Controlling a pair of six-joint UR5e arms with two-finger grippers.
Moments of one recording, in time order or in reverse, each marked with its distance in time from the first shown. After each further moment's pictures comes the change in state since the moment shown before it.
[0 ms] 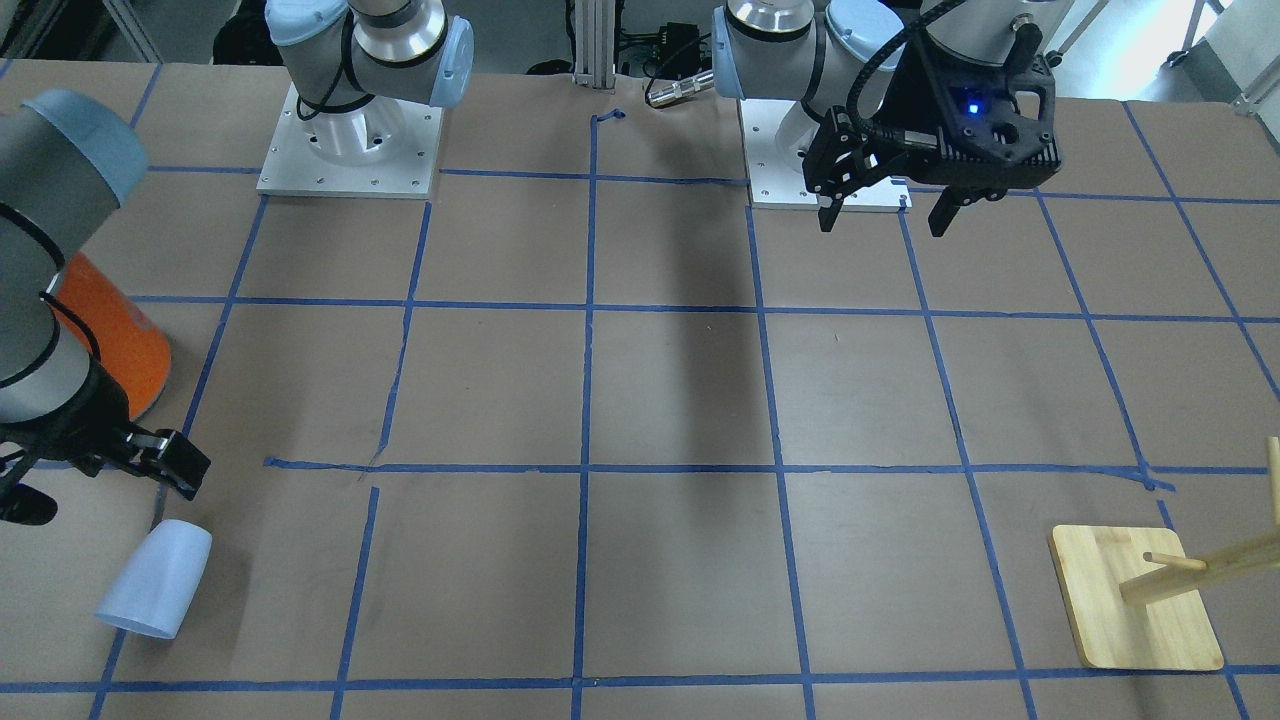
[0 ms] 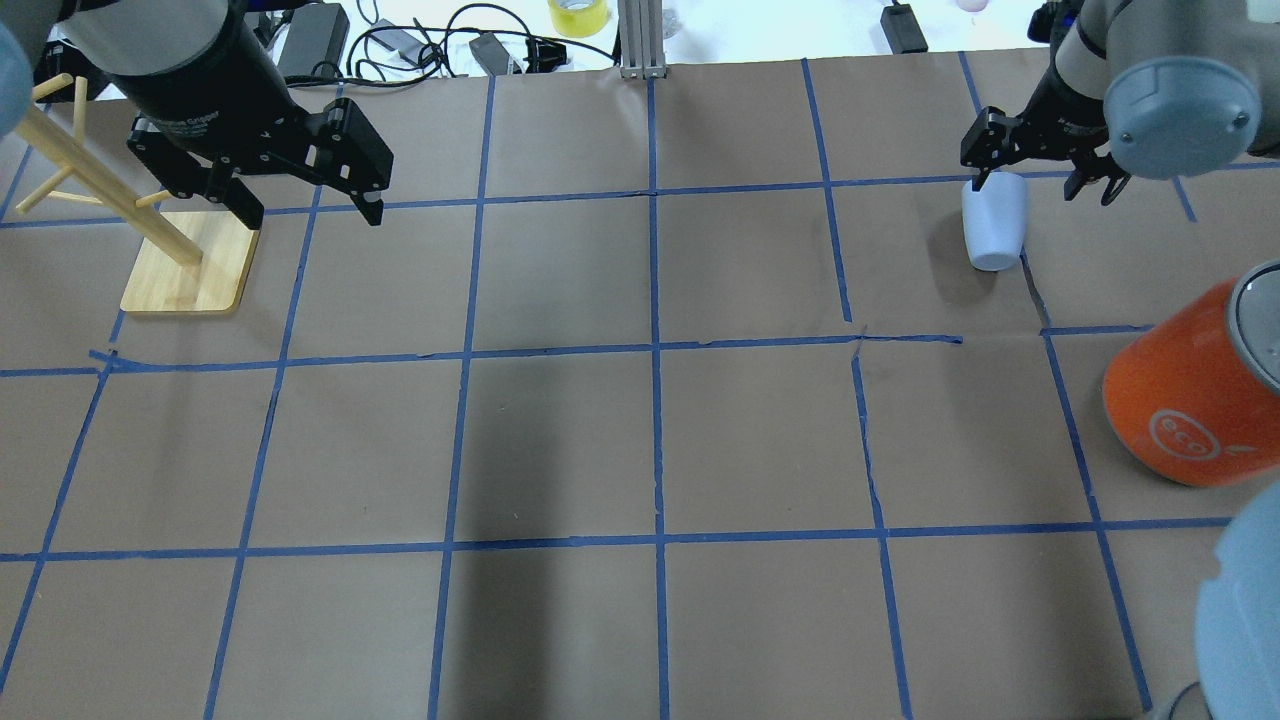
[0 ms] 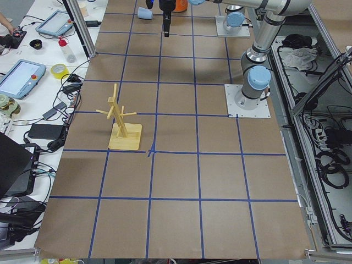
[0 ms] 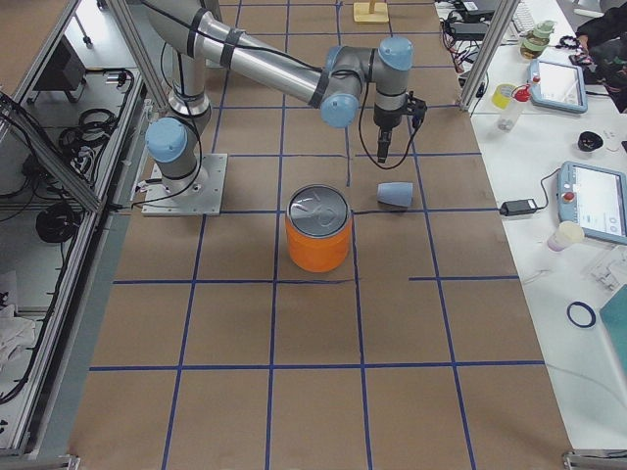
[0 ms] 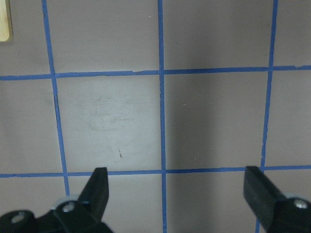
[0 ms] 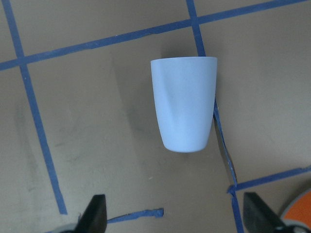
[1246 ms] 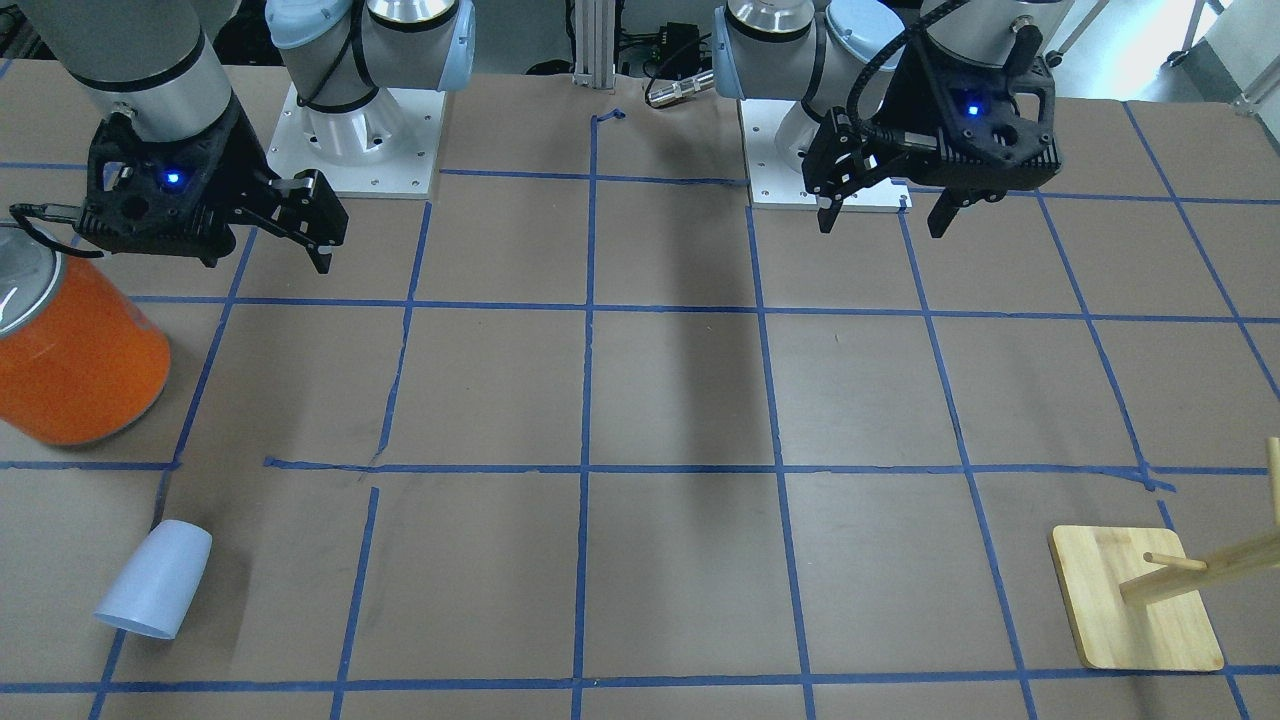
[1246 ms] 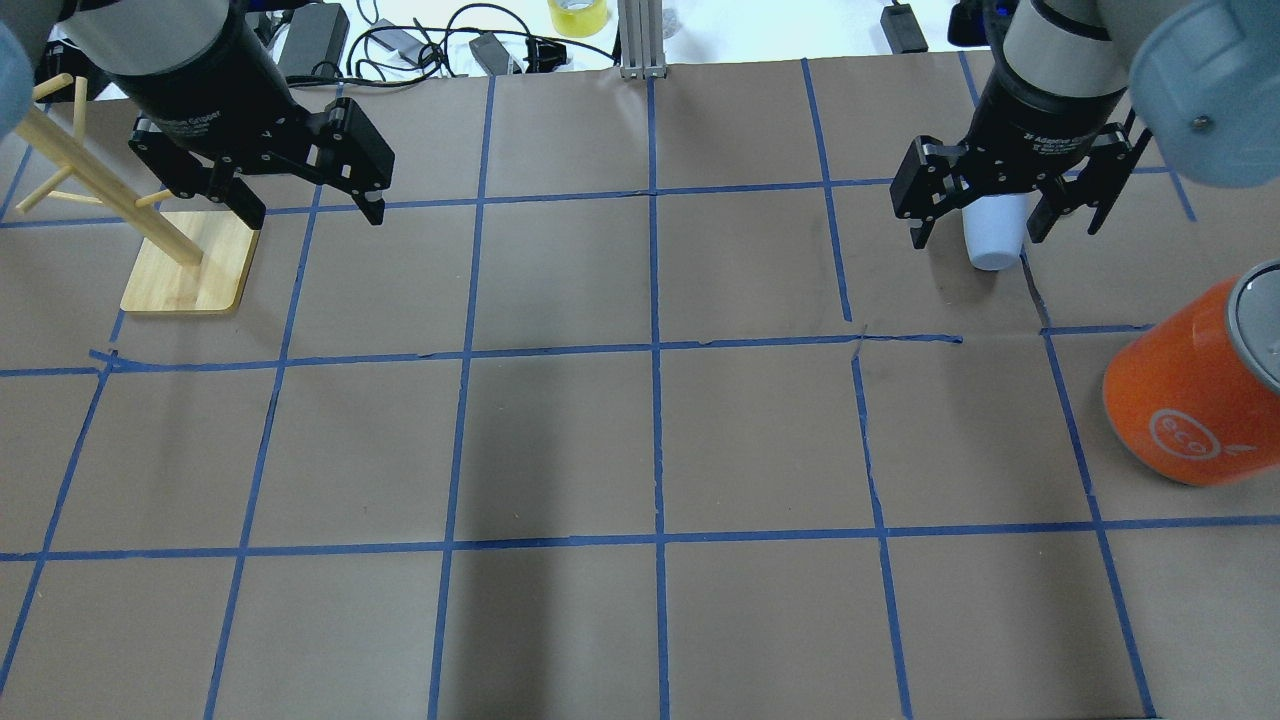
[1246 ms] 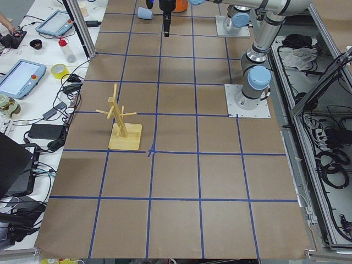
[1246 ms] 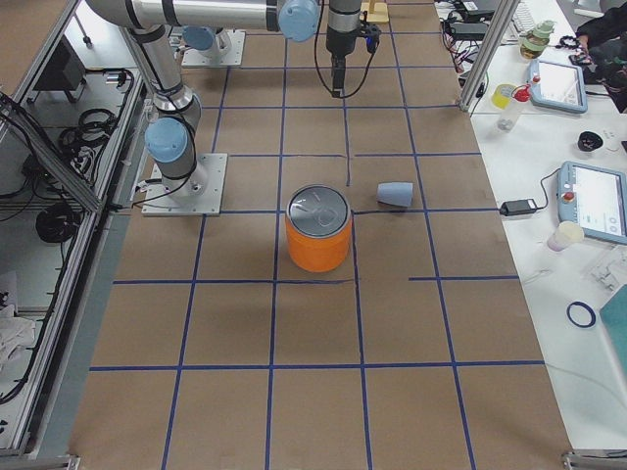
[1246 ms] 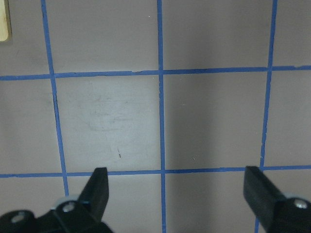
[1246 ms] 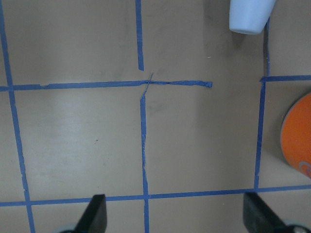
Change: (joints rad) left arm 0.000 0.000 0.000 0.000 -0.003 0.000; right arm 0.197 -0.334 -0.012 0.474 -0.003 -0.001
